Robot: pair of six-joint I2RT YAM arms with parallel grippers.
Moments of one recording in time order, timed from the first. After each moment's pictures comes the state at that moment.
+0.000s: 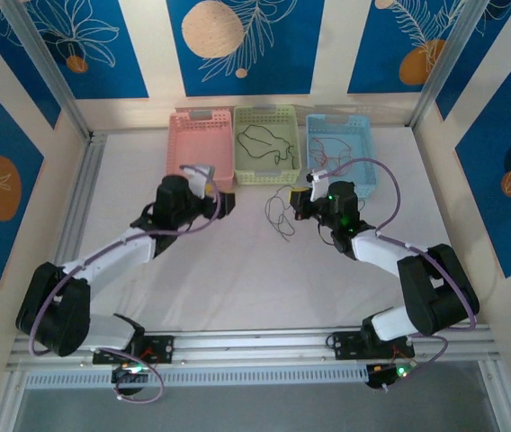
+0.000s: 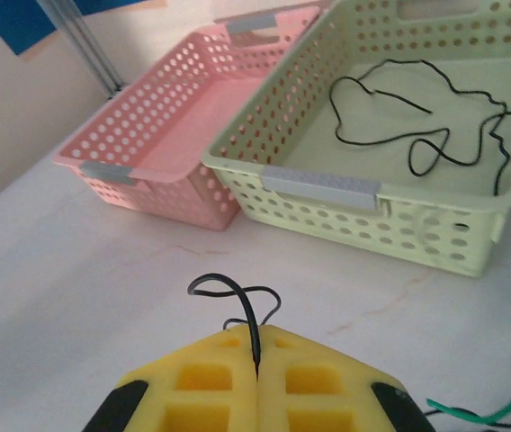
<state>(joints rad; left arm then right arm) -0.49 1.34 0.73 0.17 0.13 -0.22 0.35 1.43 0.61 0.49 -0.31 0.24</state>
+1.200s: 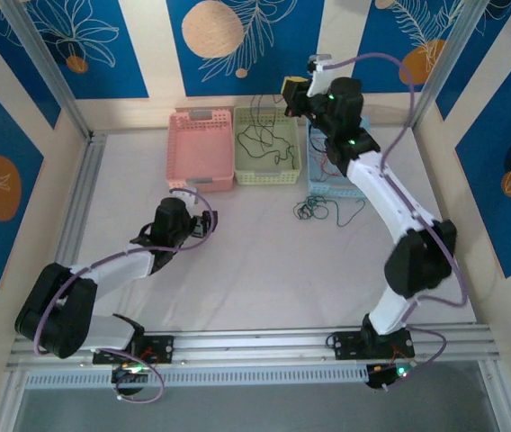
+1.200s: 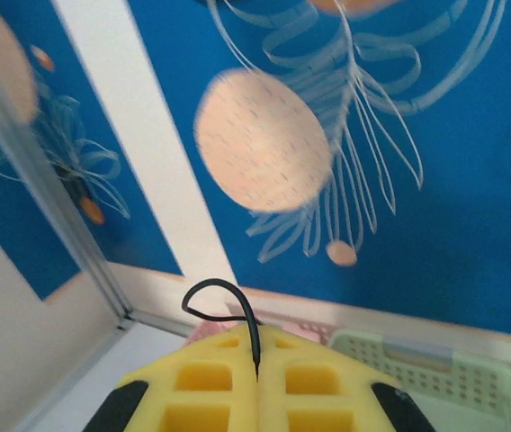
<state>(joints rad) -0.46 1.34 0.57 0.23 -0.07 -0.23 0.34 1.76 1.68 0.05 -0.19 0.28</state>
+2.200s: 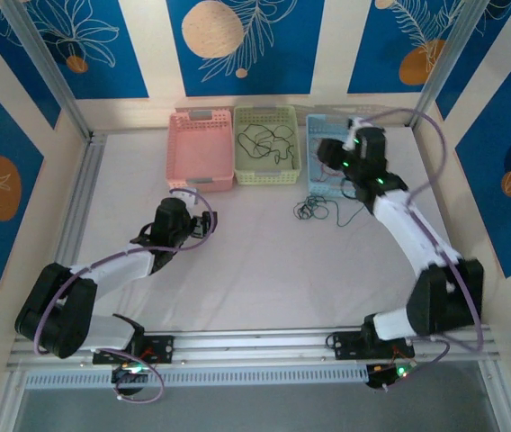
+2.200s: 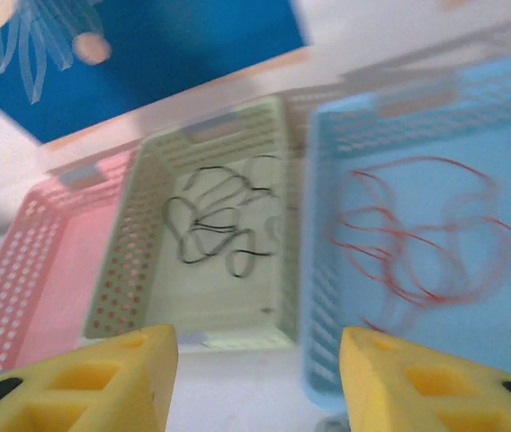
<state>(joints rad) -0.46 1.34 0.57 0.22 -0.07 -0.23 0.16 1.33 1.07 -0.17 -0.06 0.43</state>
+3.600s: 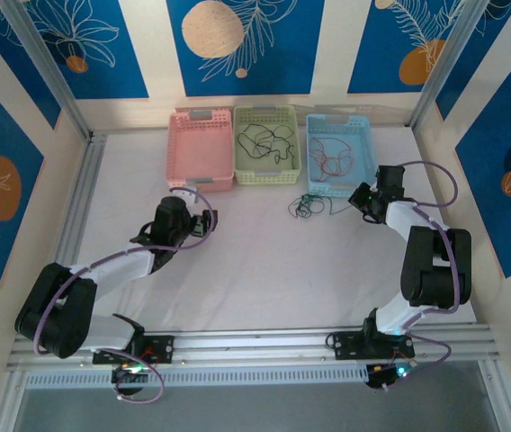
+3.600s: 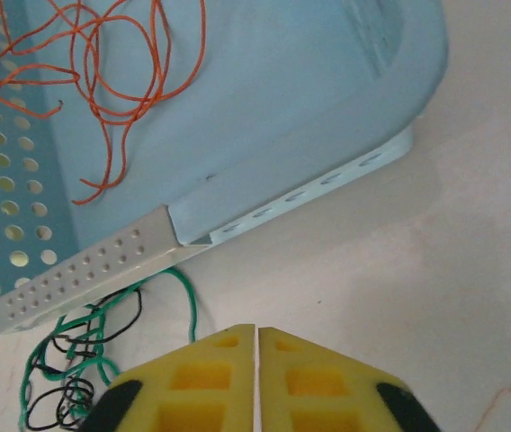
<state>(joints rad) -0.46 1.34 0.58 0.22 -0.07 -0.23 -0.11 1.58 0.88 -0.17 -0.20 0.55</state>
